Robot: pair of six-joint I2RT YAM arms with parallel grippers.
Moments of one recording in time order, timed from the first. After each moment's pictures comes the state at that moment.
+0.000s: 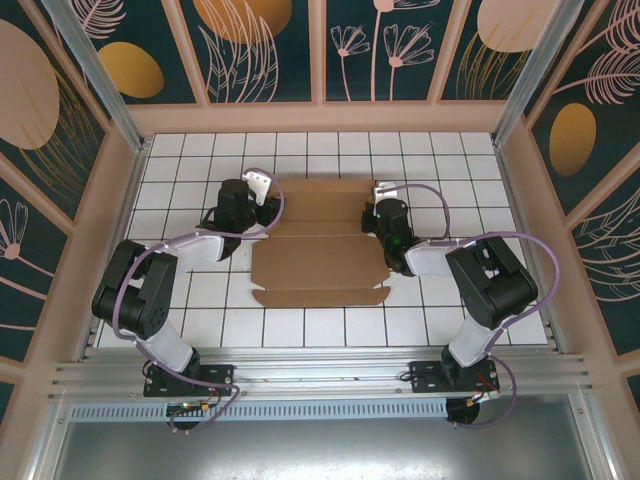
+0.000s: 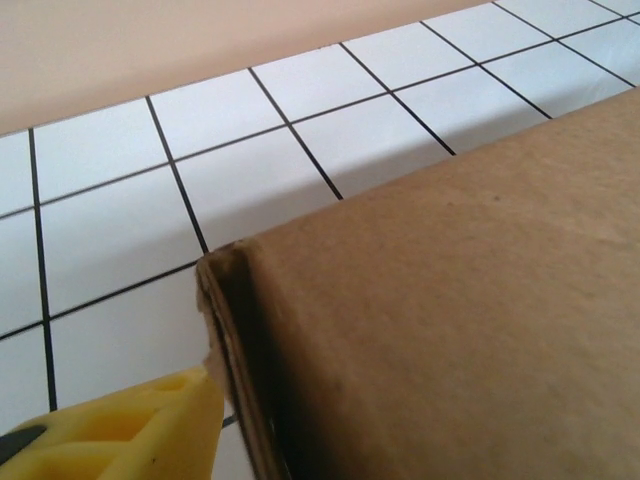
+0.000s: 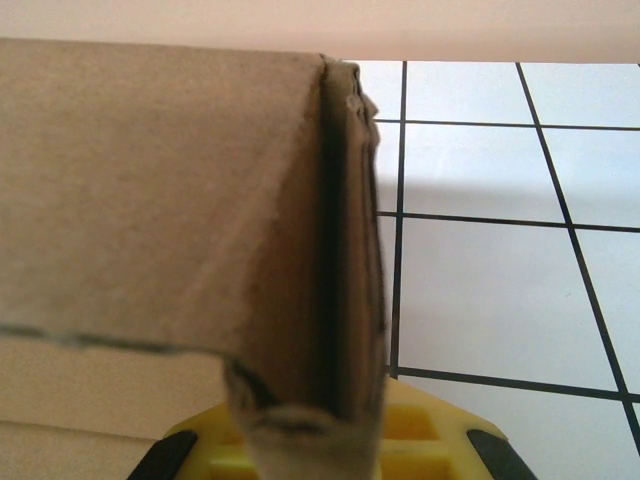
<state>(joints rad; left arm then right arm) -0.36 1.66 0.85 0.35 0.10 0.04 0.51 1.70 0.70 0.59 0.28 0.18</state>
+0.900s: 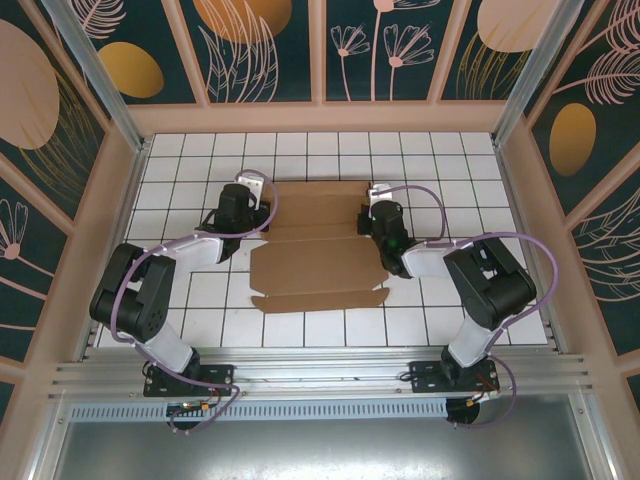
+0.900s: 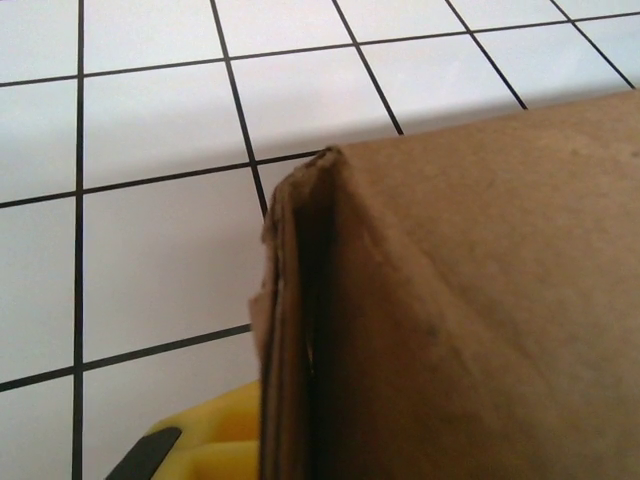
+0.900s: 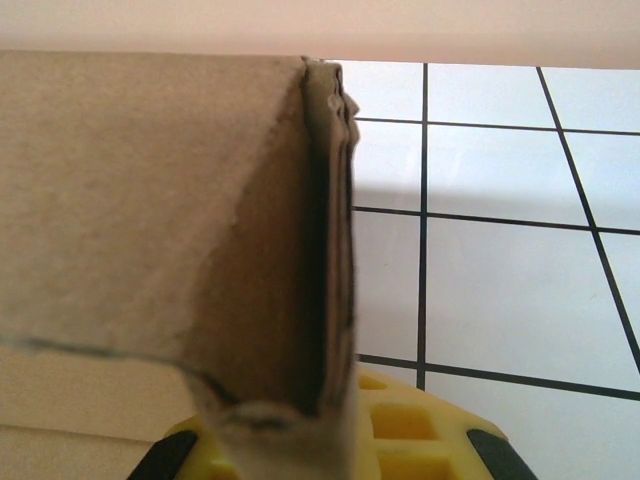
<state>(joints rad) -0.36 1.64 0.83 0.24 -0.01 -0.15 0.55 1.70 0.70 0.59 0.30 0.18</state>
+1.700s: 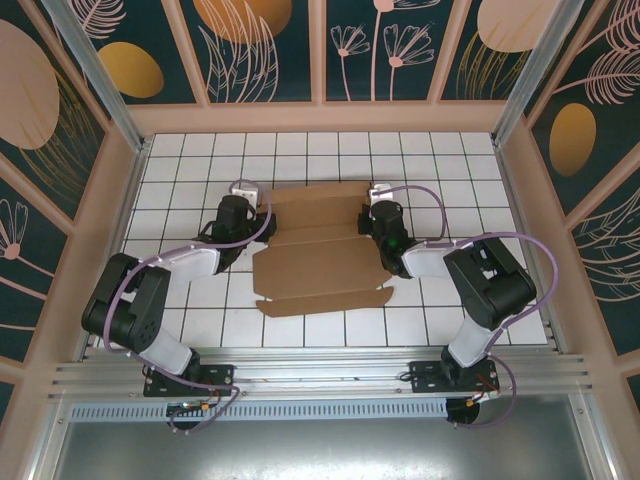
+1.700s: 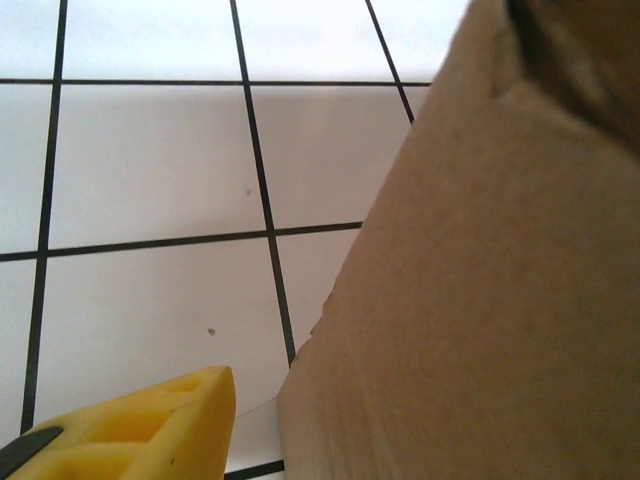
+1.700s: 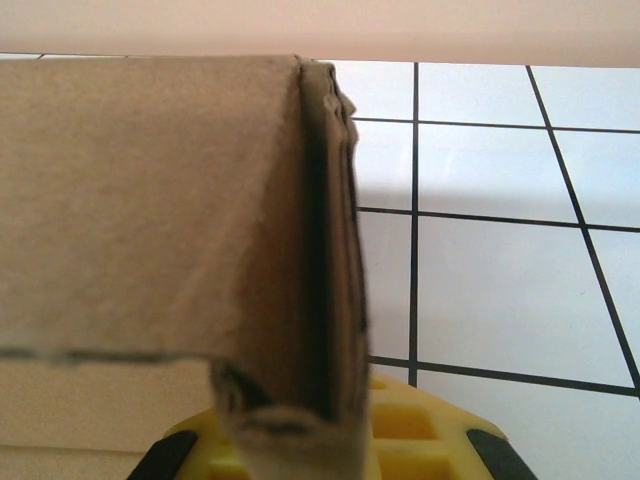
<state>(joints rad) -0.38 1.57 0.72 0.22 0.00 -0.29 0.54 1.70 0.70 0.59 0.32 0.18</state>
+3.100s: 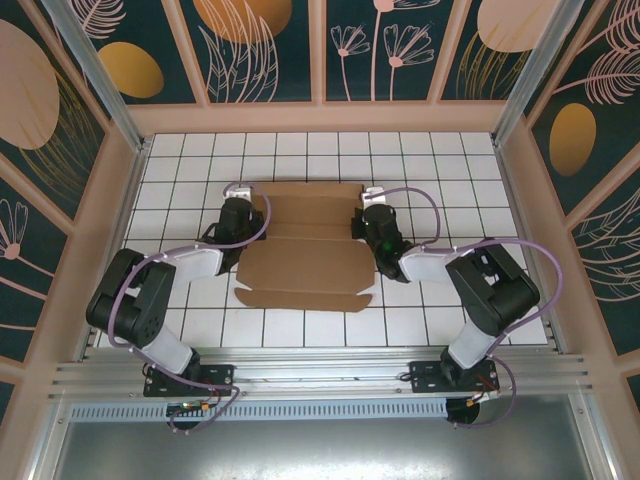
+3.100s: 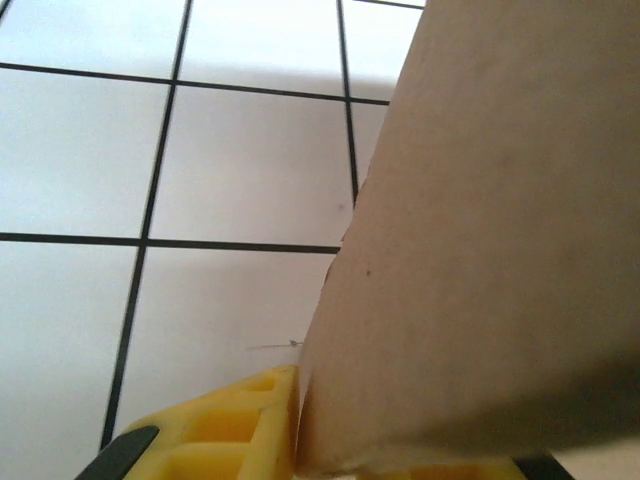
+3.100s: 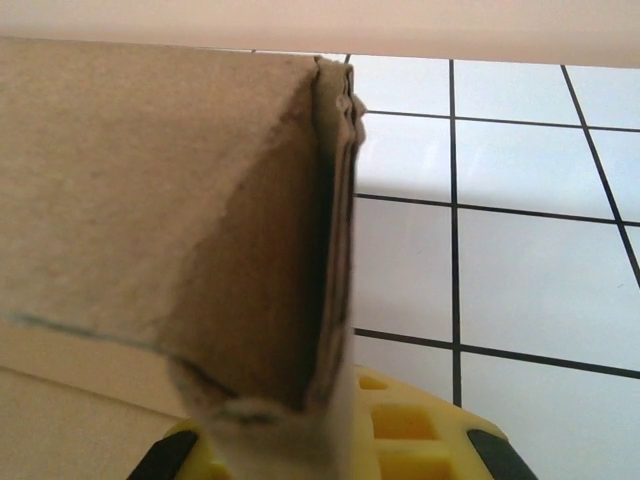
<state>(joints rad) -0.39 1.61 0.72 0.27 -0.20 -0.37 0.62 1.65 0.70 0.54 0.34 0.20</state>
